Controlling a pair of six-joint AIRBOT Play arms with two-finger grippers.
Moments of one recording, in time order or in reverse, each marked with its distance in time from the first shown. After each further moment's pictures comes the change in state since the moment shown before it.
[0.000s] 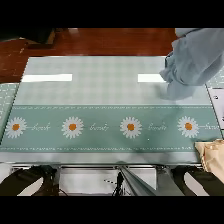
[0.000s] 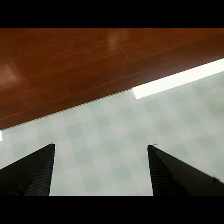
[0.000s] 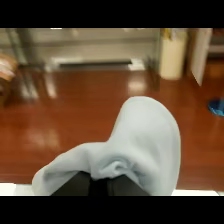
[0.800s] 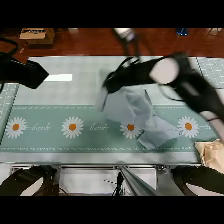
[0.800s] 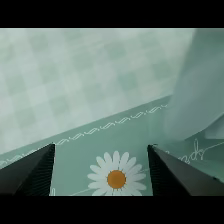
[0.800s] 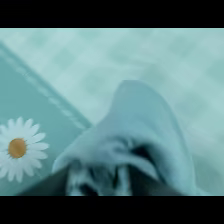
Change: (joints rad) left arm 0.000 0.096 -0.137 0.000 -0.411 -0.029; right arm 0.736 -0.489 0.001 0.080 0.175 -0.011
